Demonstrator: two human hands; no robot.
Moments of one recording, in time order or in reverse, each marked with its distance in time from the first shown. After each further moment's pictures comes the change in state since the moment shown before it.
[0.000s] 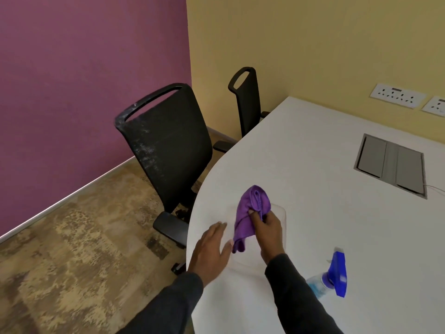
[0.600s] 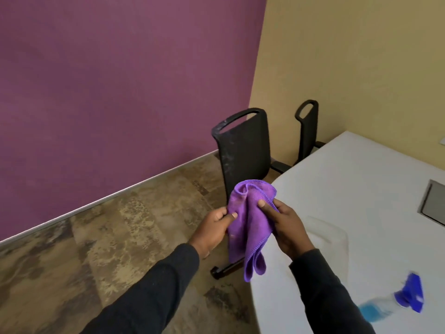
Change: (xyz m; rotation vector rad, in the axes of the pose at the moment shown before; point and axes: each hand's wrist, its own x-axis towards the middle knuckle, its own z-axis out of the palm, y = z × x) left_hand -0.112 -0.060 -0.212 -0.854 0.171 -0.114; right_hand -0.144 -0.126 0.137 0.128 -0.563 -0.012
